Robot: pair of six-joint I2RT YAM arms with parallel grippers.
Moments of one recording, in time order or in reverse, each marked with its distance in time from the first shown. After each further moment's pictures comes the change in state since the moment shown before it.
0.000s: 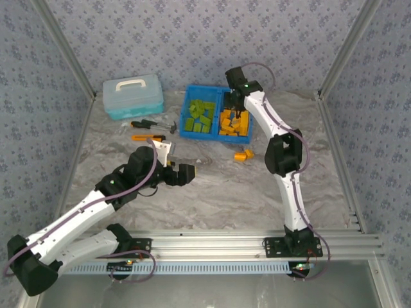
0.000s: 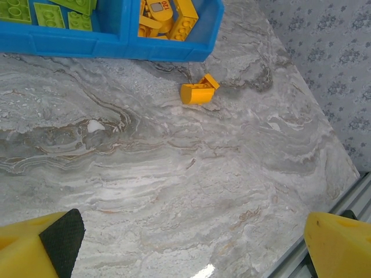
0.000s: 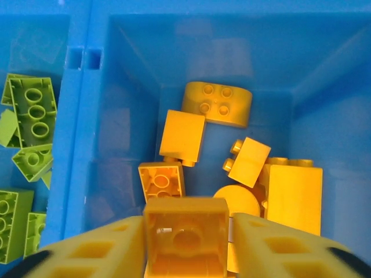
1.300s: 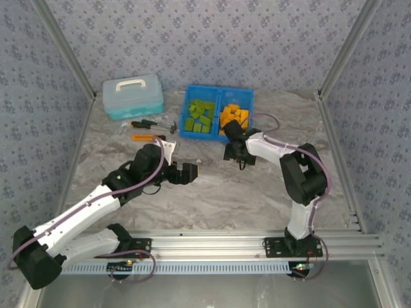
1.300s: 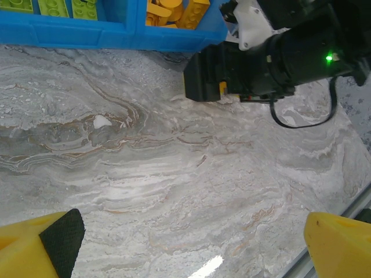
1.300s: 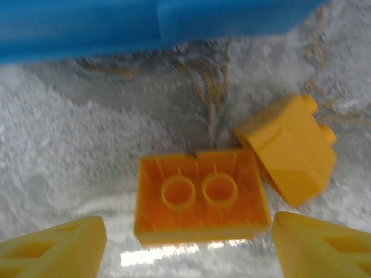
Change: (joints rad) left arm 0.000 0.076 0.016 0.008 -0.008 0.019; right arm 0.159 -0.507 -1.141 0.339 0.071 0.320
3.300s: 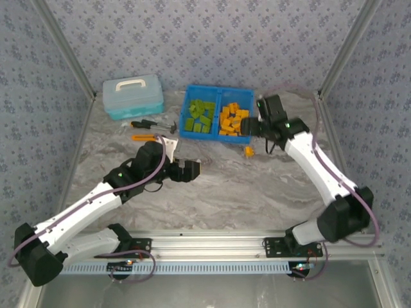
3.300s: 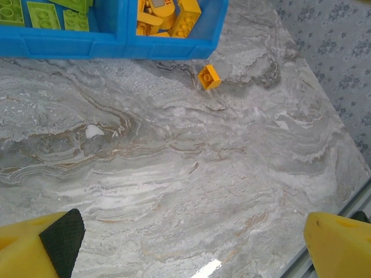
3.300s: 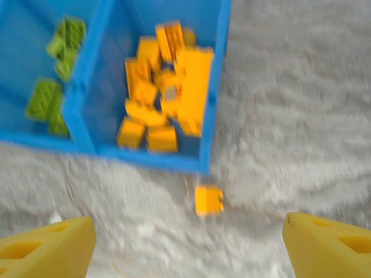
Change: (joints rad) left arm -0.010 0.040 0.043 0.002 0.001 0.001; right arm -0.140 -0.500 0.001 -0.075 -0.053 -0.396
